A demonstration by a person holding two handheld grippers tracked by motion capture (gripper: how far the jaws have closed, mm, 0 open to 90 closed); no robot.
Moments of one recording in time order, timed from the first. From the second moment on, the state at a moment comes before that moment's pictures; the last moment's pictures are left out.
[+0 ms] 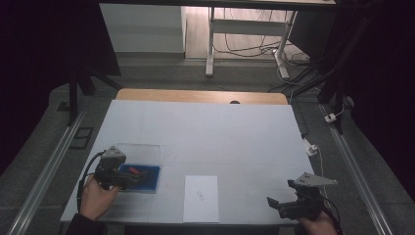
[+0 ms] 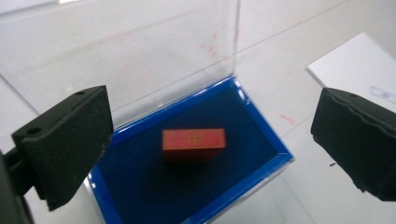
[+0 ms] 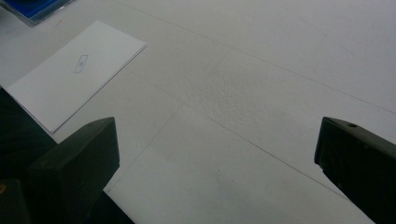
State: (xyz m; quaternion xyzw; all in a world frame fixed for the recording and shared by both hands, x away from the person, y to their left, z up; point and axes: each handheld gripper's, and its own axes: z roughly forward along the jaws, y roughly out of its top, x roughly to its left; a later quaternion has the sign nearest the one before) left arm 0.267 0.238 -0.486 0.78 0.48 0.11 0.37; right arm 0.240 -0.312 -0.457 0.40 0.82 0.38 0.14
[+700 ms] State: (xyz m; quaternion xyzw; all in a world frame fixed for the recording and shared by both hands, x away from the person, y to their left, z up) left arm 0.231 0.247 -0.472 0.77 0.47 0.12 0.41; right arm 0.240 -0.312 -0.457 0.40 0.82 0.38 0.14
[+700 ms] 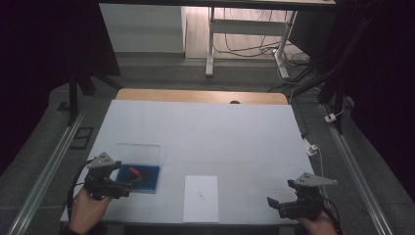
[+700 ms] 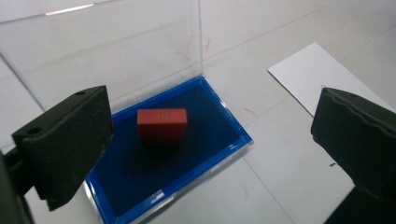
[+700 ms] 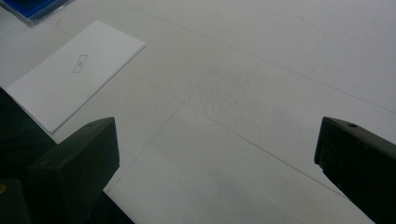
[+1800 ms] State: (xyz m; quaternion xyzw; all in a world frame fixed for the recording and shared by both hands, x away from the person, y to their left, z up) left arm 0.173 0.279 -0.481 0.76 0.51 0.11 0.39; right arm 0.241 -0.311 -0.457 0.41 0.82 0.38 0.14
